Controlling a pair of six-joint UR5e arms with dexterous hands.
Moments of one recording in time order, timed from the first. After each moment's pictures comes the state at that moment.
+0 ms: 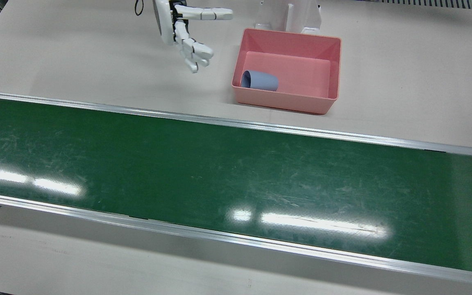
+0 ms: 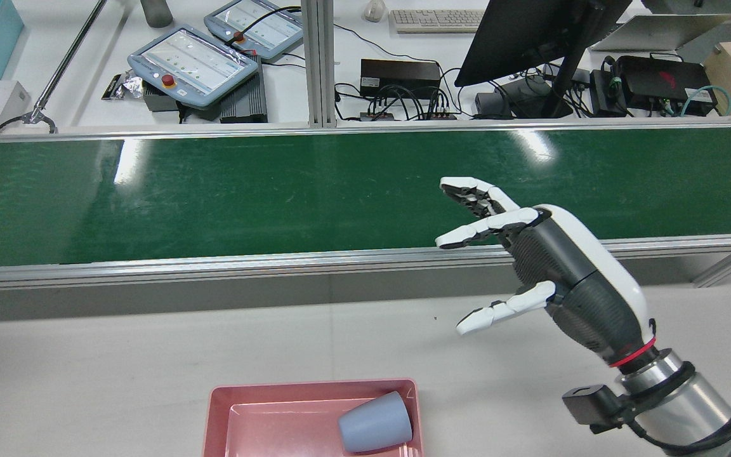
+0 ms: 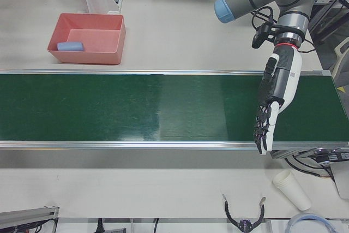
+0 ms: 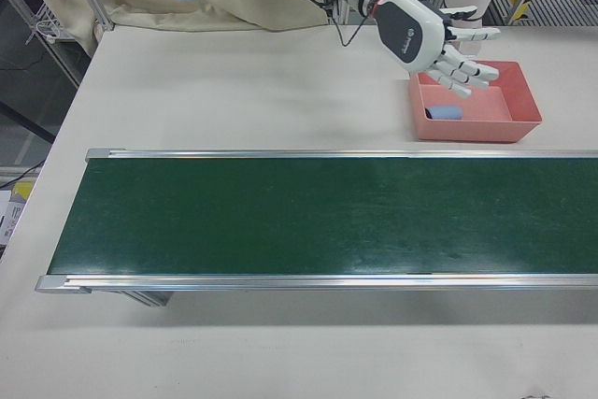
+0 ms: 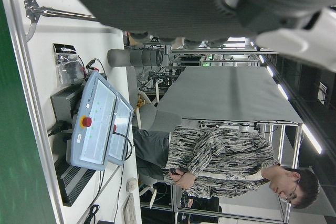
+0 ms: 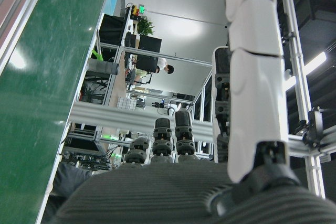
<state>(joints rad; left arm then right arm) -1.45 -1.73 -1.77 0.28 1.83 0.00 0.20 -1.56 2.57 -3.41 -0.60 -0.83</state>
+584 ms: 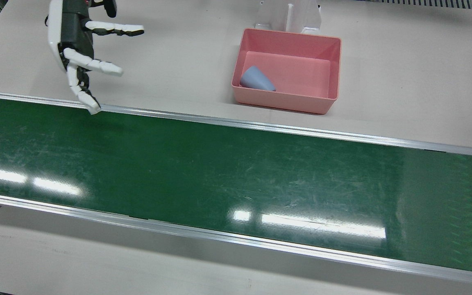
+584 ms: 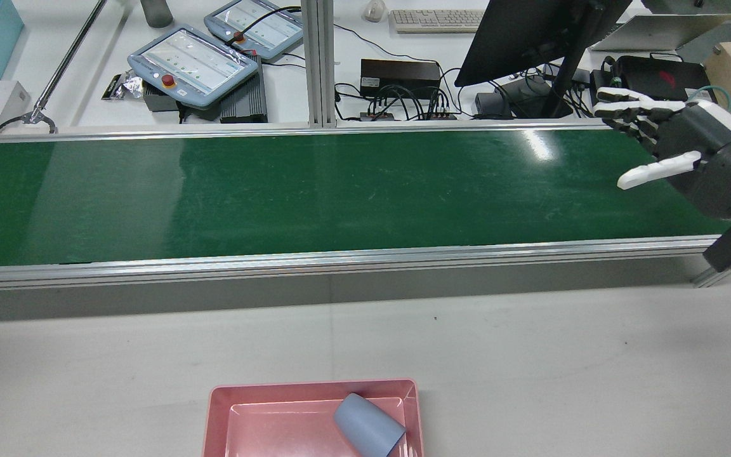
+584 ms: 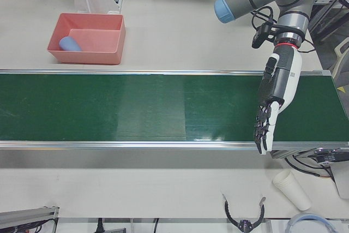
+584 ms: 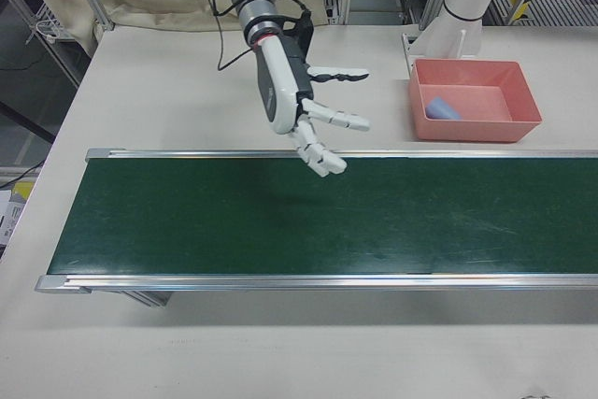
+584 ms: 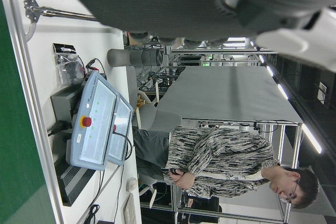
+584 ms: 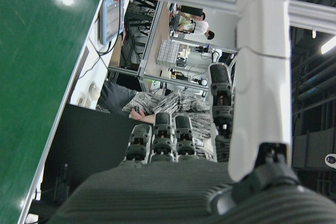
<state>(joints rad) -1.45 -1.73 -1.77 0.28 1.83 0.00 0.93 -1.64 2.28 -3.60 -1.16 -0.29</state>
